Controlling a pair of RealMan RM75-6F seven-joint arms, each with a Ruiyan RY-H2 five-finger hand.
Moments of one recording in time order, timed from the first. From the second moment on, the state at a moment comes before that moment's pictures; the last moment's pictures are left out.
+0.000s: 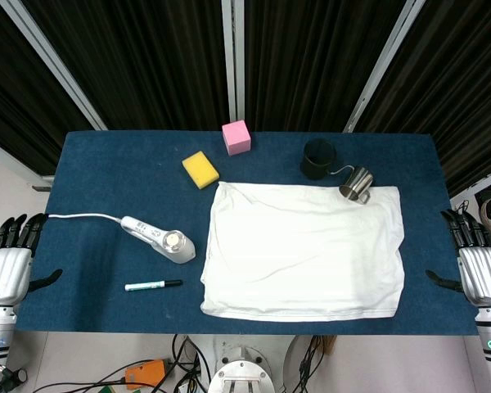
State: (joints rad) left arm -0.10 -1.16 -0.06 -1.62 1.47 1.50 0.13; right arm 0.12 -1.05 0.09 -1.67 -1.49 1.46 -0.03
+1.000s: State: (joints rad) left arm -0.45 -1.18 -0.11 -1.63 1.52 1.06 0.36; right arm 0.16 -1.00 0.02 -1.69 -1.48 1.28 -0.02
